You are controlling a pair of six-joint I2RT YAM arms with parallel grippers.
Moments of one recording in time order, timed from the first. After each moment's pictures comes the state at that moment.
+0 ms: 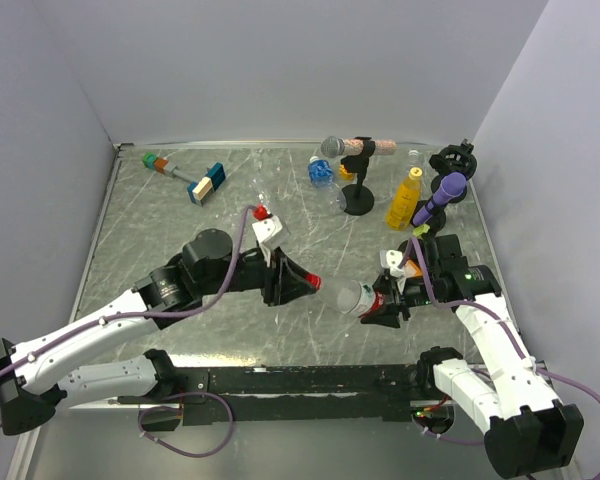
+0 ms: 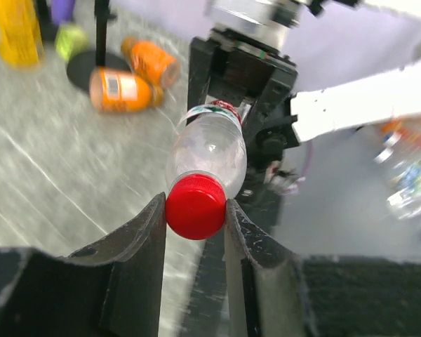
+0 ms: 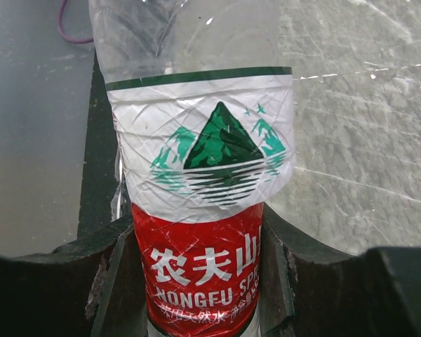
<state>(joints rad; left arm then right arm) -0.98 0.97 0.93 -0.11 0.37 -0.29 0.15 0.85 0.76 -1.08 -1.16 -1.02</state>
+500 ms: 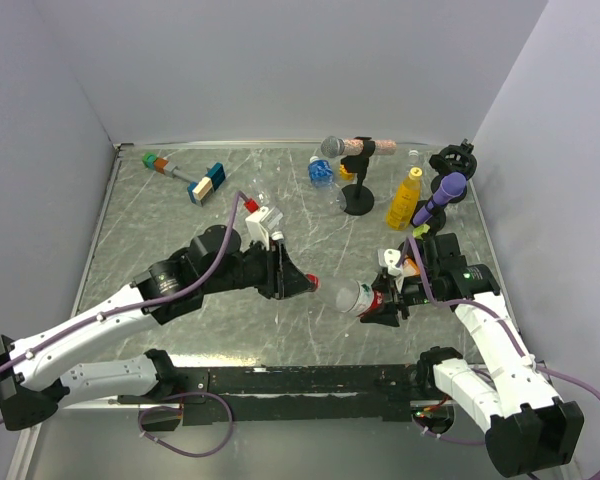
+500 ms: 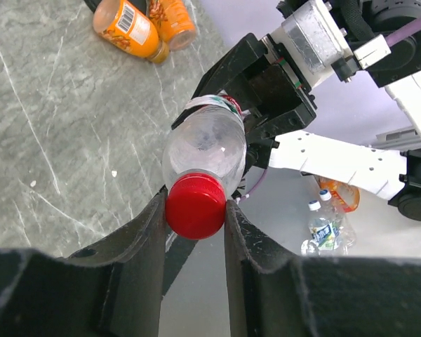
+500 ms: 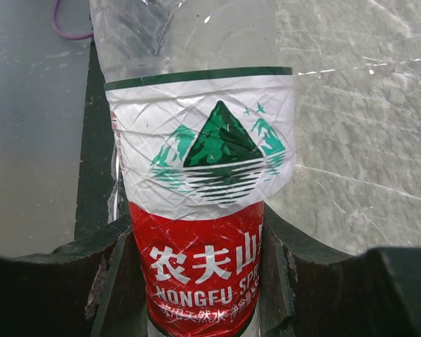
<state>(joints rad) -0.99 1.00 1.02 -0.33 0.20 -0.75 0.16 0.86 0.76 -1.05 -1.14 -0.99</state>
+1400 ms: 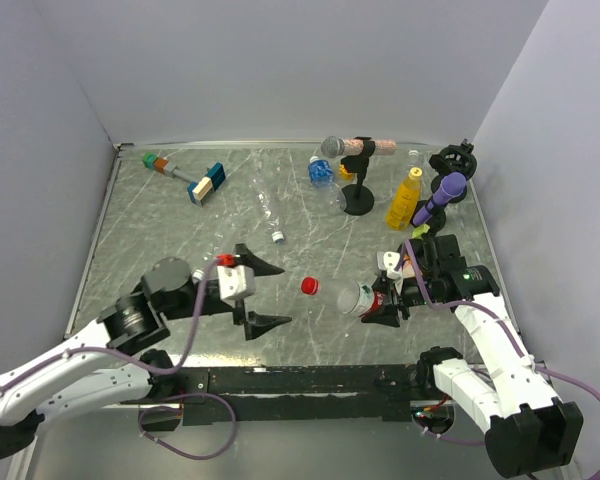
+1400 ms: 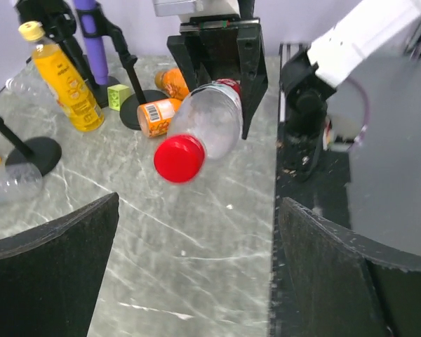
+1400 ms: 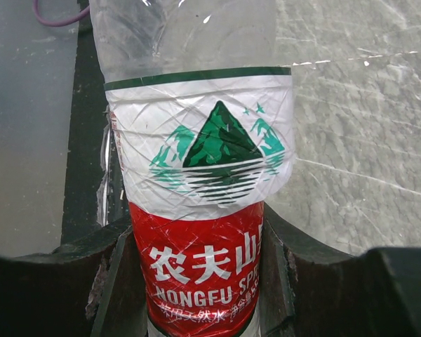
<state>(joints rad) -0.99 0.67 0.75 -0.13 0.38 0.10 0.16 0.86 0.75 -1.05 -1.12 -1.03</state>
